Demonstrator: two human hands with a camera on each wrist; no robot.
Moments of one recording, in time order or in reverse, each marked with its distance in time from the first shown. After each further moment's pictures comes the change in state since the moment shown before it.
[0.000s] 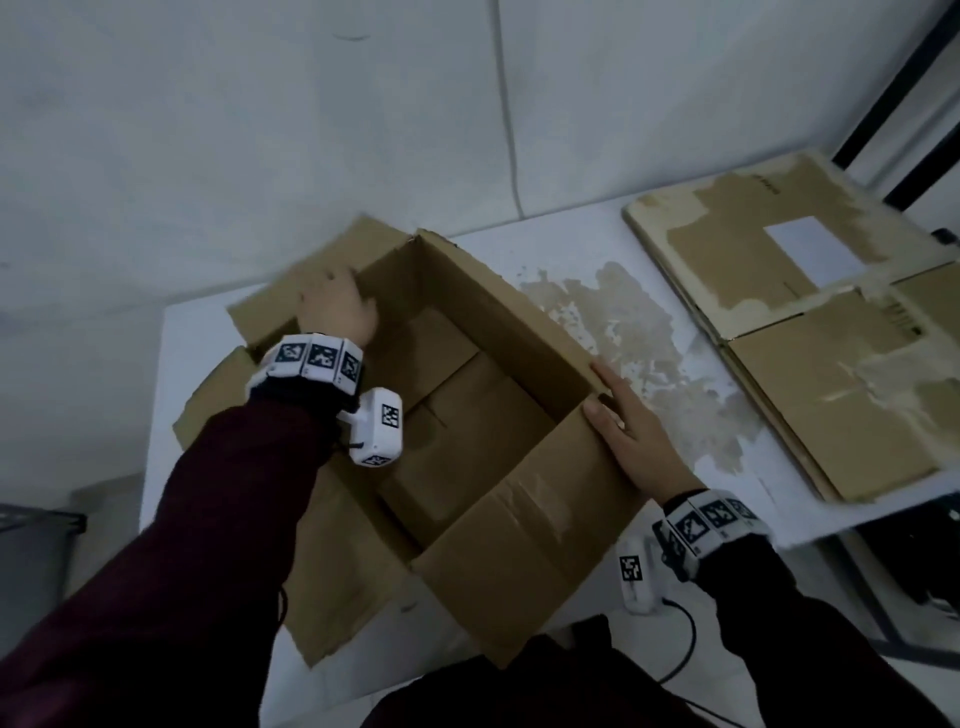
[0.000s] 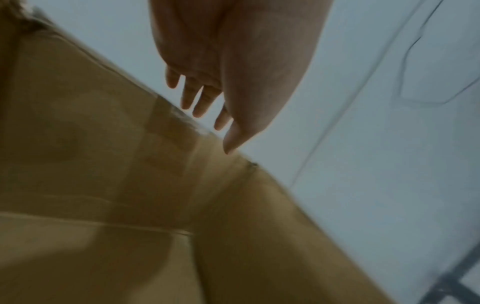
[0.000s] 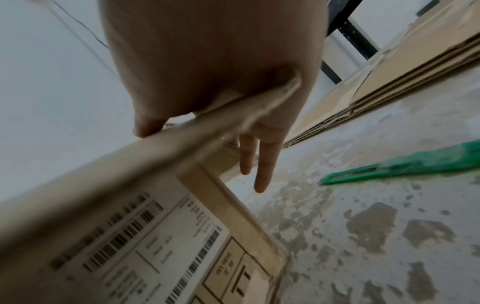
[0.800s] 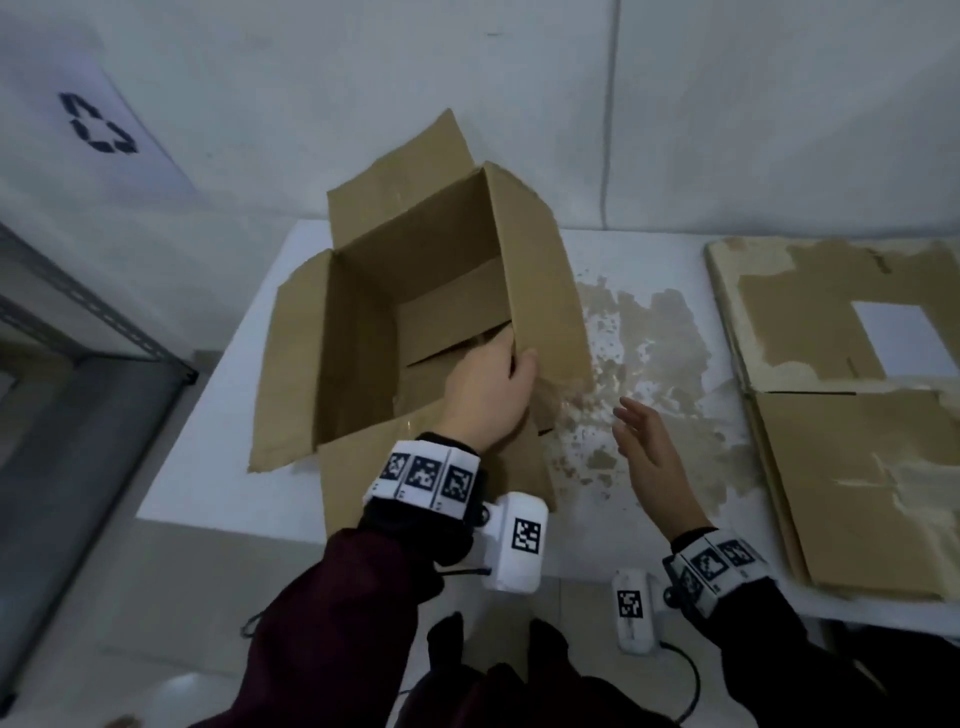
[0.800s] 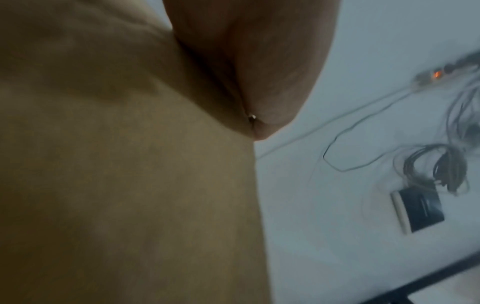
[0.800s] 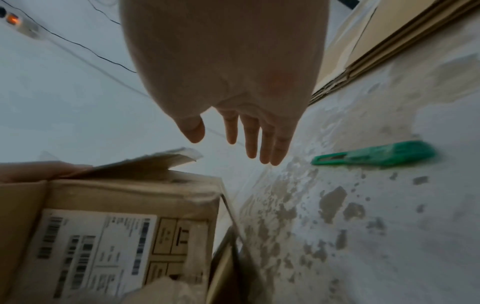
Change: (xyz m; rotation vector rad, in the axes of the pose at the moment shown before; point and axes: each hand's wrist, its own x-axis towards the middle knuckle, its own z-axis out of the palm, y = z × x) left_hand -0.209 0.135 0.024 -0.574 0.057 0.028; right_hand -0.029 0.046 -0.051 0.195 -0.158 -0.038
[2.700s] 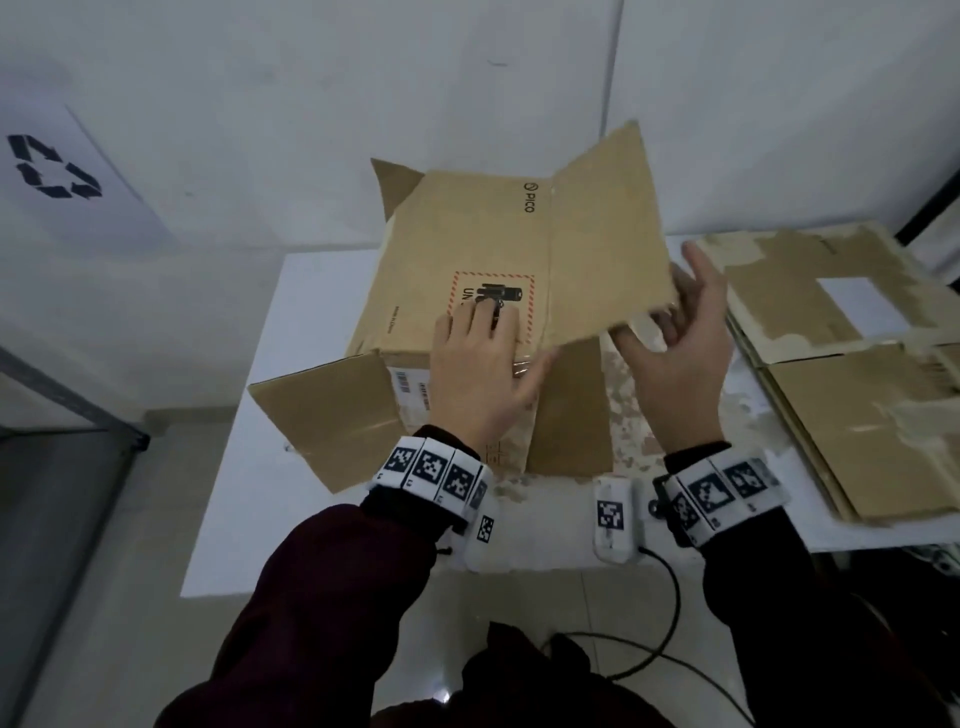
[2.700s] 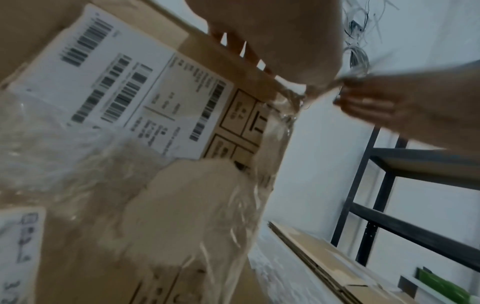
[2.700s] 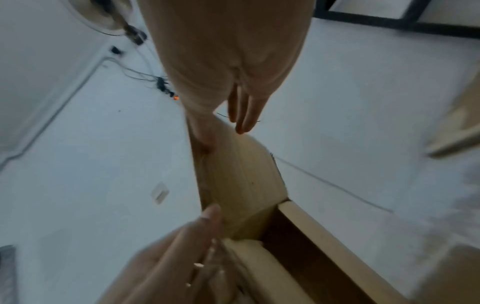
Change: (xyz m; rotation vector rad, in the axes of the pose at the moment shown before) left_hand 0.002 -0.081 -0.078 0.417 0.361 0.487; right_hand -0.021 -0.163 0.106 0.043 0.532 -0.525
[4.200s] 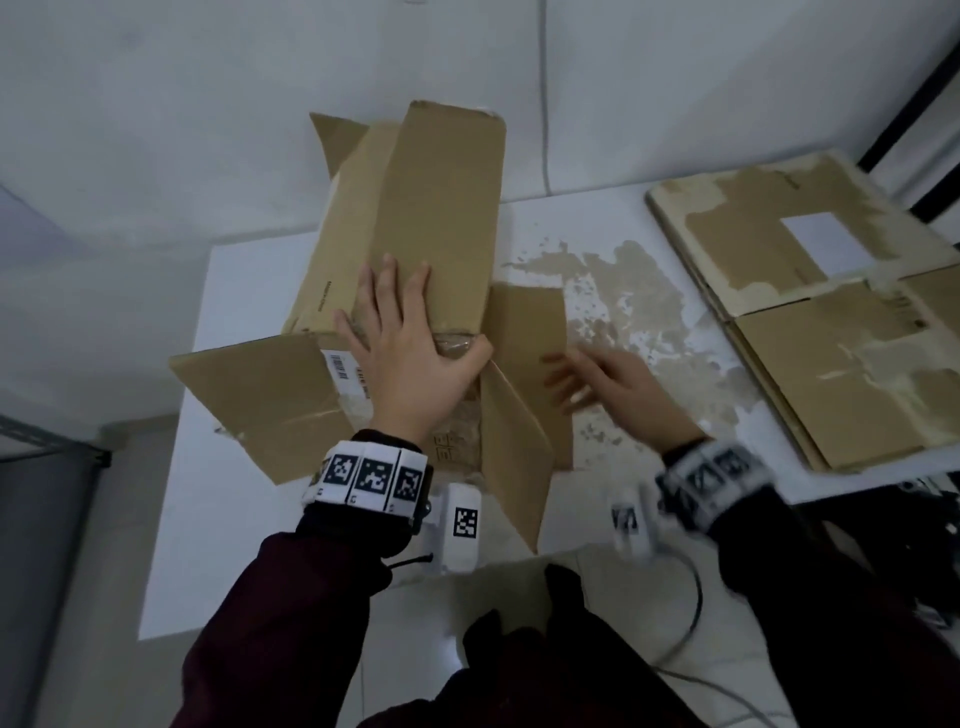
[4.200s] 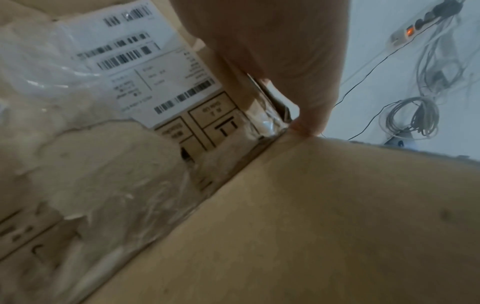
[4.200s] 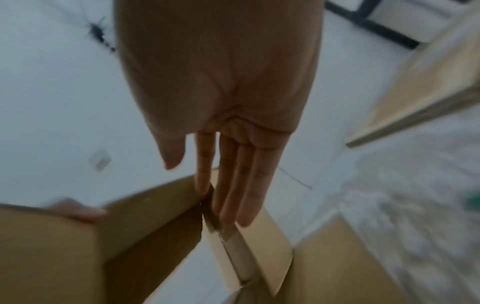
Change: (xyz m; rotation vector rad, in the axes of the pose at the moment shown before) left_hand 0.015 -0.011 0.019 -0.119 -0.157 -0.301; right_hand -0.001 0.062 -0.029 -0.087 -0.635 0.370
